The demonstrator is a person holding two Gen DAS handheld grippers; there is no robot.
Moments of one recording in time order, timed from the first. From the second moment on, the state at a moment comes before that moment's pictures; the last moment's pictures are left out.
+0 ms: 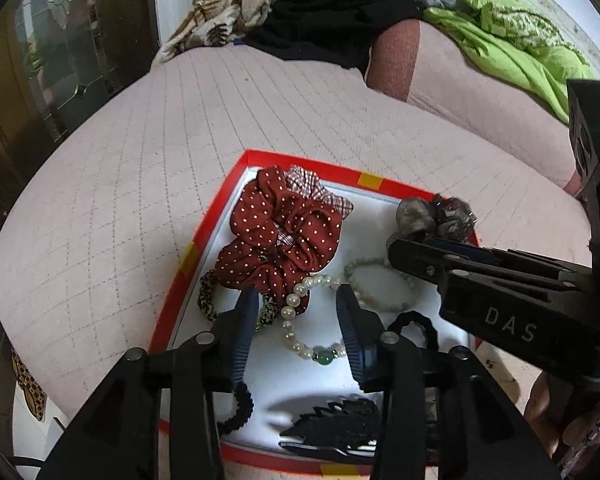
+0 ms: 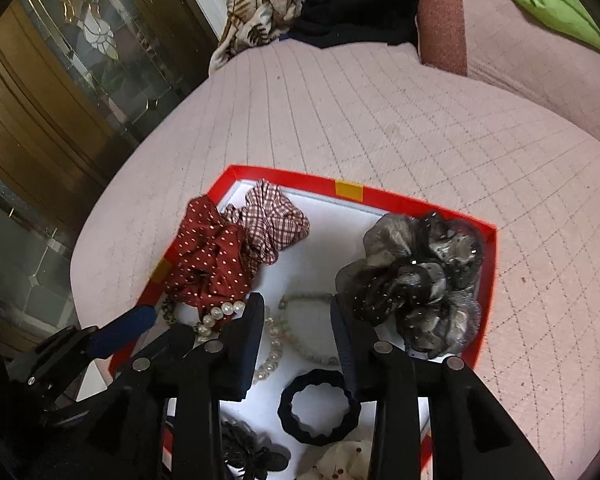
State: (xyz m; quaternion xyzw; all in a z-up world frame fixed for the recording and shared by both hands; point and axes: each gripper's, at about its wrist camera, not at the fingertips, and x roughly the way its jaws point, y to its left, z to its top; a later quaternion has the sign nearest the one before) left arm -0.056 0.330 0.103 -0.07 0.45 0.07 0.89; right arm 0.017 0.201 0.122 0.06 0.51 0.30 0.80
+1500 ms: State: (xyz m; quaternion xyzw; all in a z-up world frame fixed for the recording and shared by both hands) left arm -0.270 0.229 0.229 -0.04 0.18 0.18 0.97; right arm -0.215 0.053 0.202 -0.01 0.37 0.13 0.92
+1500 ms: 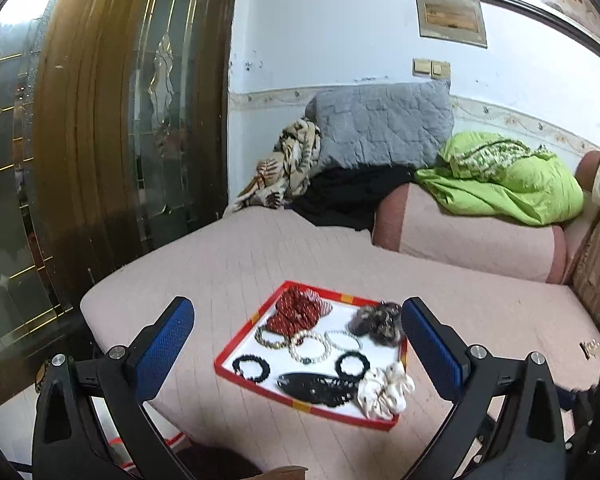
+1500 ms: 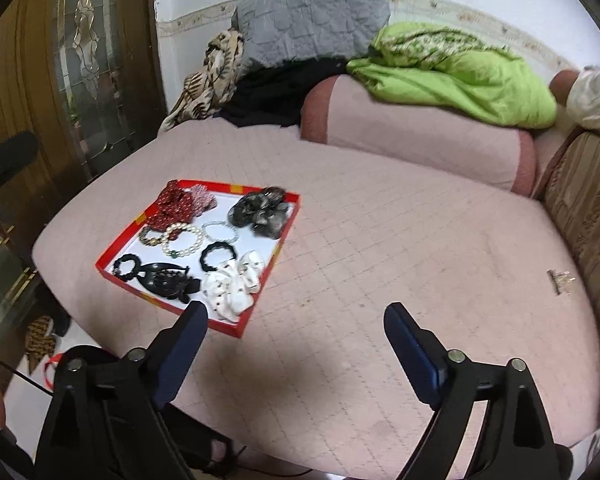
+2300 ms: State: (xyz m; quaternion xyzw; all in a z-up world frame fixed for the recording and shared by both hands) left arm -0.266 0.209 0.186 -0.01 0.27 0.15 0.95; right arm -0.231 0.043 0.205 -0.01 0.35 0.07 0.93
